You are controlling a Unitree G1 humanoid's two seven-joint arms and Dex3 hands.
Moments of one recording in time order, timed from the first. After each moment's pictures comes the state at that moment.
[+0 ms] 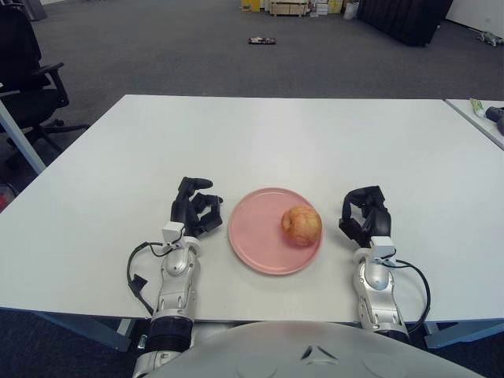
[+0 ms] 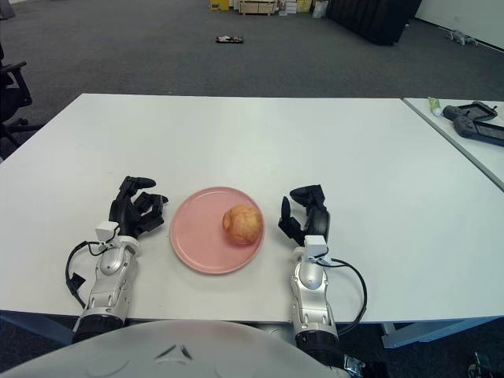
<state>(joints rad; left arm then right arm) 0.12 -0.08 0.08 0.23 -0.06 -0.29 0.05 0.19 0.09 -0.07 0.22 -0.08 -0.41 -0.22</state>
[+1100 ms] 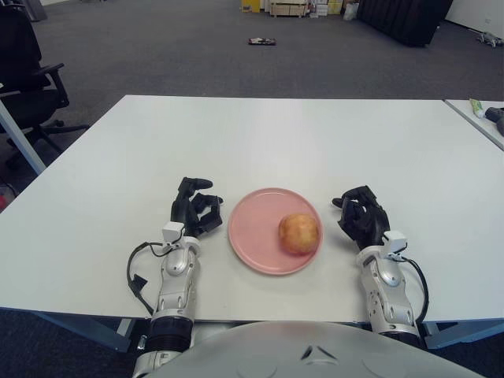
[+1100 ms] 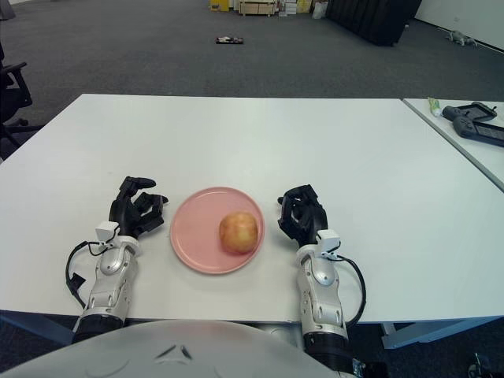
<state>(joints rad) 0.12 -0.08 0.09 0.23 -0.06 -0.29 0.05 0.21 0.07 -0.08 0.07 0.13 -0.15 0.01</state>
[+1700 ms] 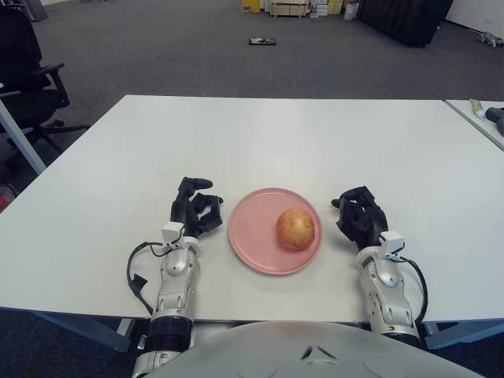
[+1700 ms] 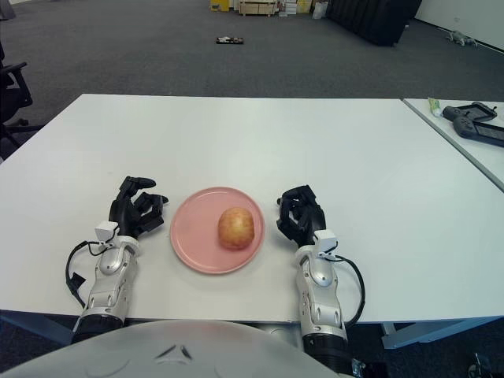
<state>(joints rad) 0.12 -0.07 0.09 0.23 -0.07 -0.29 0.05 0.21 0.06 -0.07 0.08 0.06 -0.19 -0.02</state>
